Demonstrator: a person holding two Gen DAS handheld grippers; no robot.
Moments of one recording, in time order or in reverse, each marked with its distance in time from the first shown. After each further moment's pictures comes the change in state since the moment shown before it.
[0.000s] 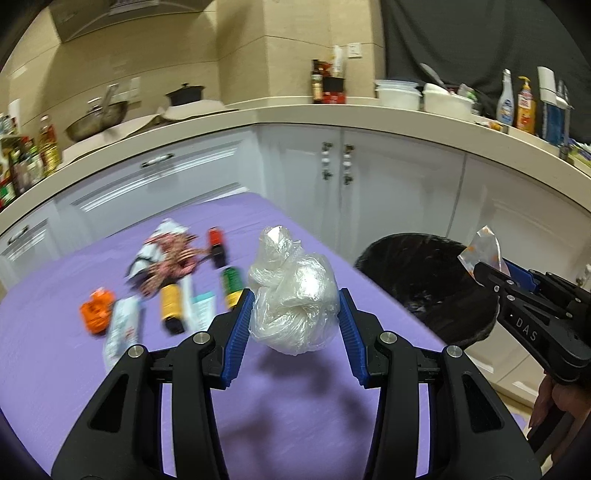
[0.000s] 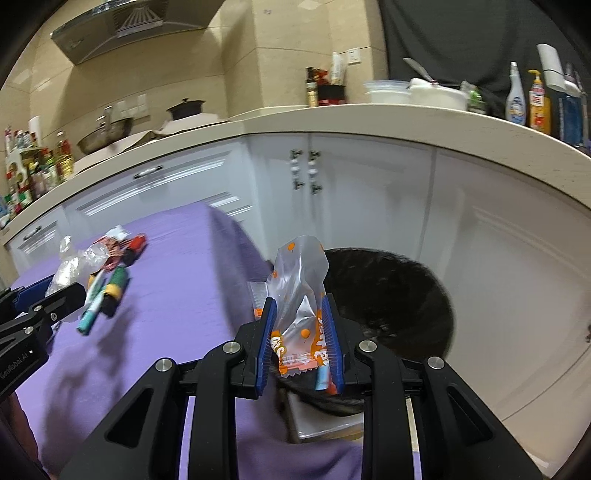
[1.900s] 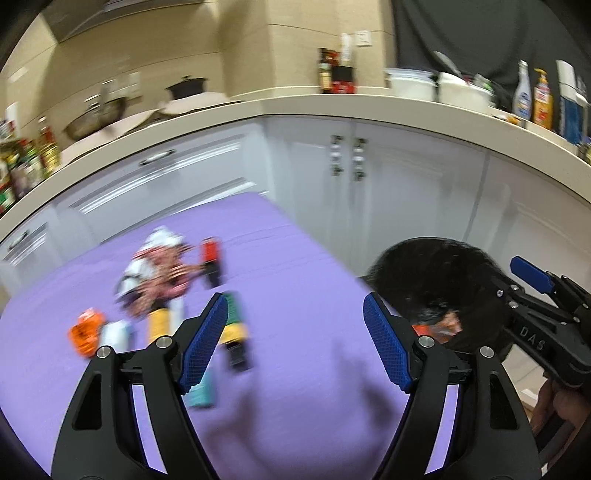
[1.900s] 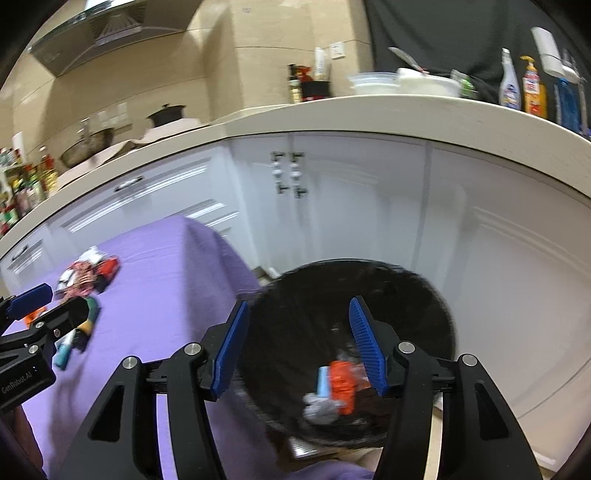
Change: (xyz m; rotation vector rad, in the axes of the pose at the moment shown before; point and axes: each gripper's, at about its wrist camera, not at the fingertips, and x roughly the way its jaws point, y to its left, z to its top) left arm 0.030 0.014 0.017 -0.018 0.043 0.079; right arm 0.038 0.007 0.017 0.027 0.015 0.036
